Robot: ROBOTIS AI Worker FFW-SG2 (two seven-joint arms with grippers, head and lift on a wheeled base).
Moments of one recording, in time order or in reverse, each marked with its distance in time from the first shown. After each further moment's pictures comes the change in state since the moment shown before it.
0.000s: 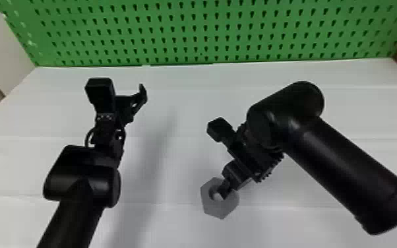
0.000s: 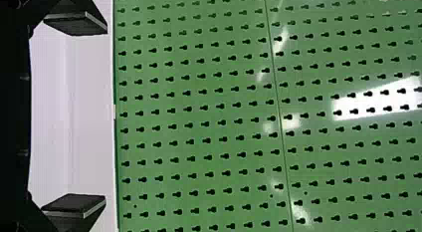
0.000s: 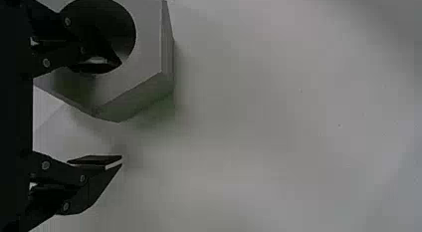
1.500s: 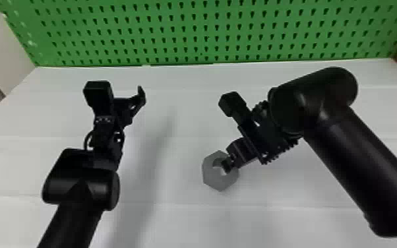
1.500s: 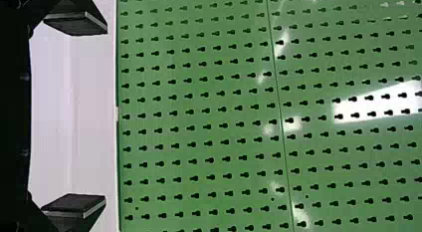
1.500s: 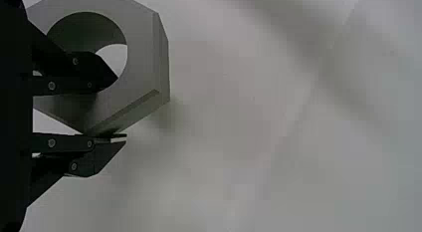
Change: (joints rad) left arm 0.015 0.000 0.008 -0.001 0.005 -0.012 0.000; right arm 0.074 -0.013 -0.216 -0.179 0.061 0.000 0.000
